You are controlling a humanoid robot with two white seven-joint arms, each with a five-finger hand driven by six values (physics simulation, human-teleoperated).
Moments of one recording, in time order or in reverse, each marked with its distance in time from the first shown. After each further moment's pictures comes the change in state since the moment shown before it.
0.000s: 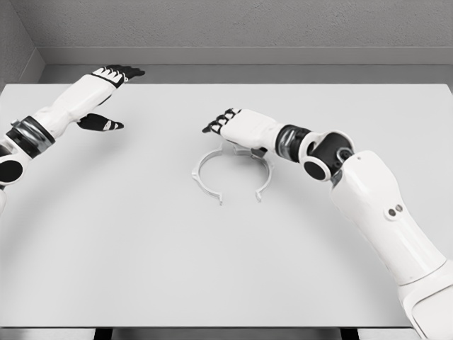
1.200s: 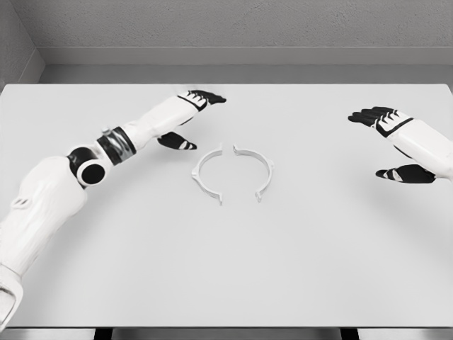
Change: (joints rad) left arm -0.086 -0.246 -0.200 0.118 -0.013 0.000 0.000; right arm 0.592 -0.355 -0.778 -0.343 -0.618 -0.291 0.007
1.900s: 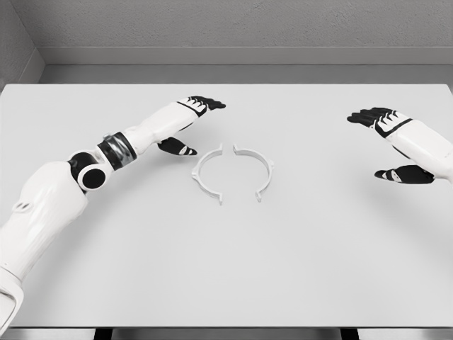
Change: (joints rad) left arm 0.015 0.003 -0.004 0.003 0.009 0.000 0.000; right arm 0.000 0.003 0.002 0.001 0.000 0.000 0.000
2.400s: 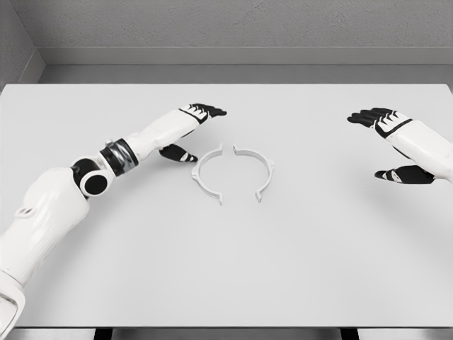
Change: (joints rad) left arm 0.025 -0.007 -0.001 0.001 -0.003 0.000 0.000; right arm 0.002 0.000 -0.001 0.000 -0.001 0.000 0.000
